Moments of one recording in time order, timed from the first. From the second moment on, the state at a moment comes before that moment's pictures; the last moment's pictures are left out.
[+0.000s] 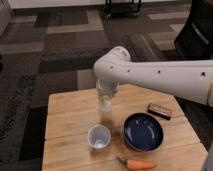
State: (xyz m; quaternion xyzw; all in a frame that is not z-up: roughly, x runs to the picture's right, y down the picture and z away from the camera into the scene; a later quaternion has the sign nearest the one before) arm -0.005 0.039 0.674 -0.21 0.11 0.67 0.70
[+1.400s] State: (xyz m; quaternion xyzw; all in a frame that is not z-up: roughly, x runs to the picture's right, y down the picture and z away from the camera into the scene) arm -0.012 0.072 0.617 -0.26 0.14 0.55 0.78
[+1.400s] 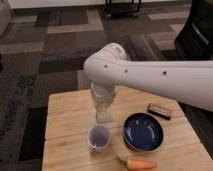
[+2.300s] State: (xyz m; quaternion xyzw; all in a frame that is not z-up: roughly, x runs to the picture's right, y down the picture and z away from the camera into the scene) arm -0.013 0.074 0.615 -0.26 0.14 0.55 0.78
